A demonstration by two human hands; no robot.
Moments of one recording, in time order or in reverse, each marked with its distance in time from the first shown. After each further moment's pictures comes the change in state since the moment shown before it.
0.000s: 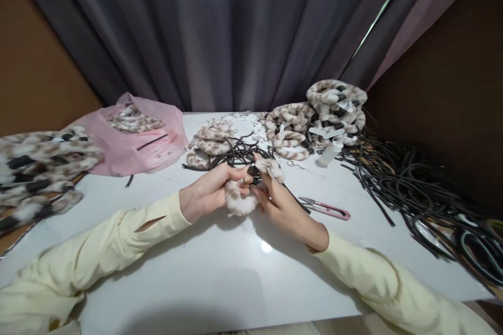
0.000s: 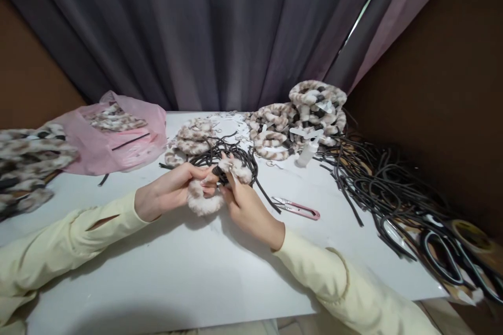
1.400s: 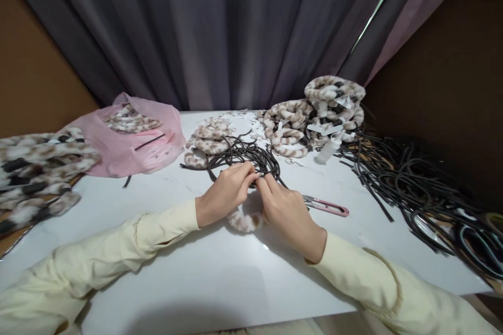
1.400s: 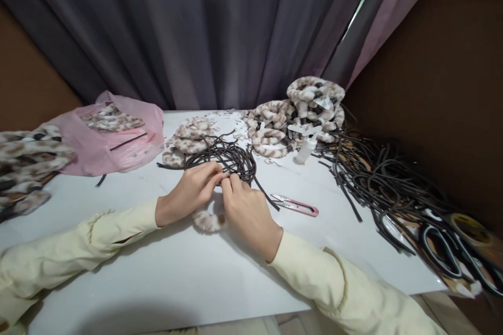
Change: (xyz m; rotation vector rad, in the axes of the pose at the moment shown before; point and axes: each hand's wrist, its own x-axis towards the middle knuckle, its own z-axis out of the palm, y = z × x) left_hand 0.020 -0.027 -0.018 1.647 0.235 1.191; right_hand -0.013 -0.017 -0.003 -0.897 0.055 -0.066
